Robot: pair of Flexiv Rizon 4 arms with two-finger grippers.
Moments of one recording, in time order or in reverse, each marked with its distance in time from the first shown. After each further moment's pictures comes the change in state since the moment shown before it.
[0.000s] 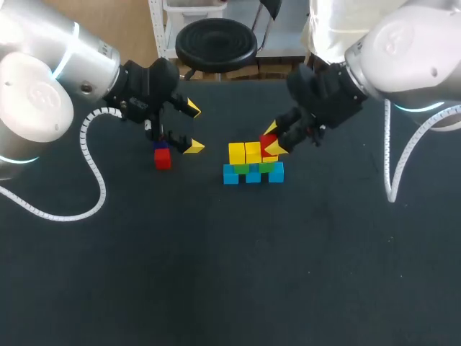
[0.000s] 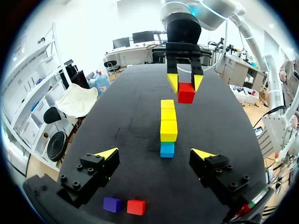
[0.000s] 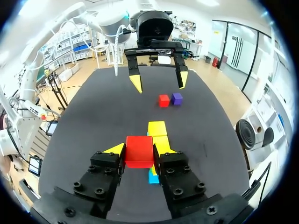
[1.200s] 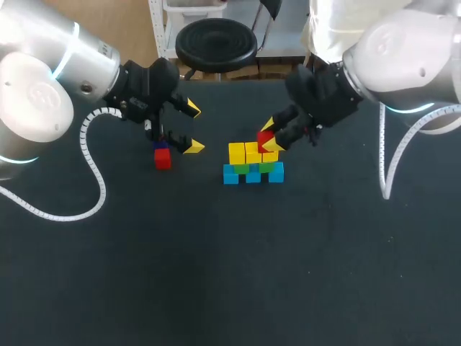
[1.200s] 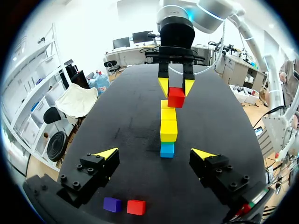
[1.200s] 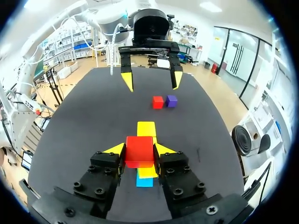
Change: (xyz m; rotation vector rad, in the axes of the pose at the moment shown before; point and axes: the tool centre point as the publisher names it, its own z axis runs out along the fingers) left arm 0.000 0.000 0.000 0.000 0.000 0.000; right arm 0.004 -0.020 0.009 0.035 -0.024 -0.049
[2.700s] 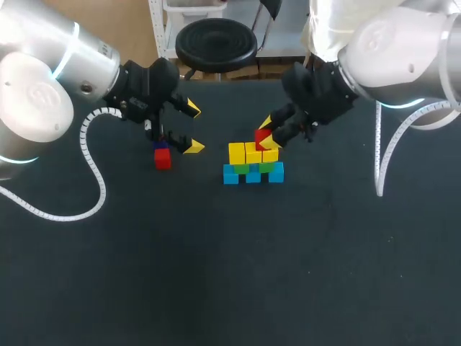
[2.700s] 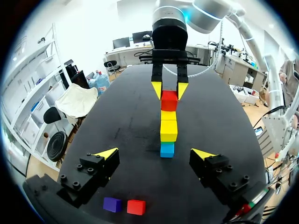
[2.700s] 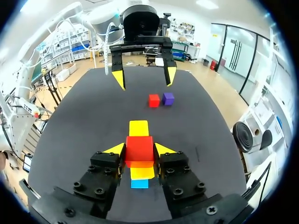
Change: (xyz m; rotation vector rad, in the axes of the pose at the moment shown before) left arm 0.000 0.000 0.000 0.000 0.000 0.000; right arm 0.002 -0.012 0.007 -0.005 0.003 0.035
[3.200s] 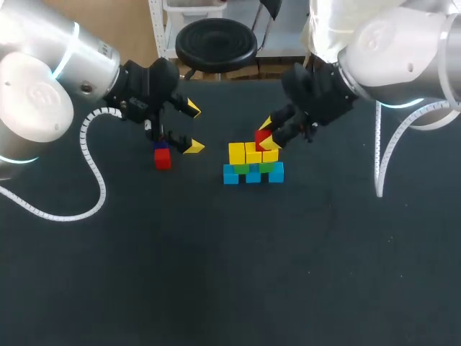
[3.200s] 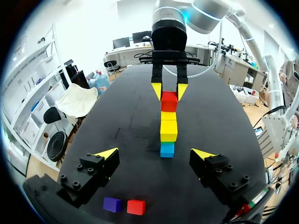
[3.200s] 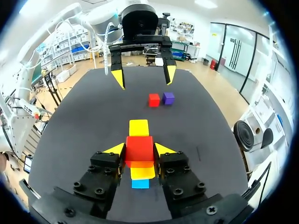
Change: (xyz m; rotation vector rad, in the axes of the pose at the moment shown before) left arm 0.000 0.000 0.000 0.000 0.000 0.000; right arm 0.001 0.000 0.001 -0.005 -0.004 0.010
